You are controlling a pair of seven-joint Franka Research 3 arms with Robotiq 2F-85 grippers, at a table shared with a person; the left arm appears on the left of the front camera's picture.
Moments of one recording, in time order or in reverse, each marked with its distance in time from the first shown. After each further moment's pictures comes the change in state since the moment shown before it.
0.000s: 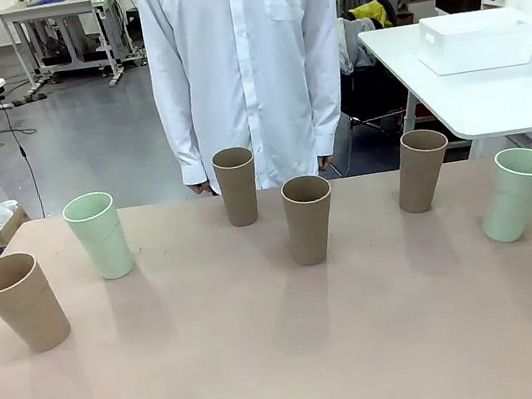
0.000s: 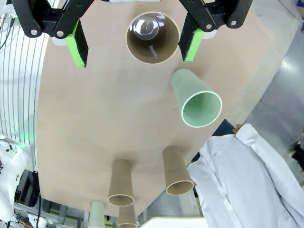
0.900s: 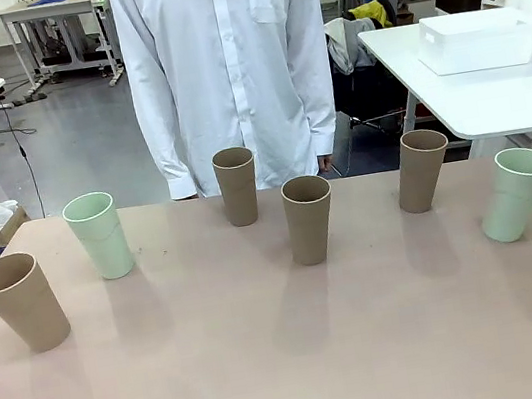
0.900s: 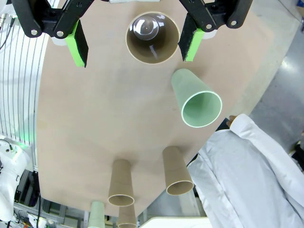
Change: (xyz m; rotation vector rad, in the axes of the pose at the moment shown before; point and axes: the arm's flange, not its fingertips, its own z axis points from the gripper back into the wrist) left arm 0.000 0.000 0.000 0.000 0.000 0.000; right arm 0.001 0.000 0.000 0.001 -0.012 -0.003
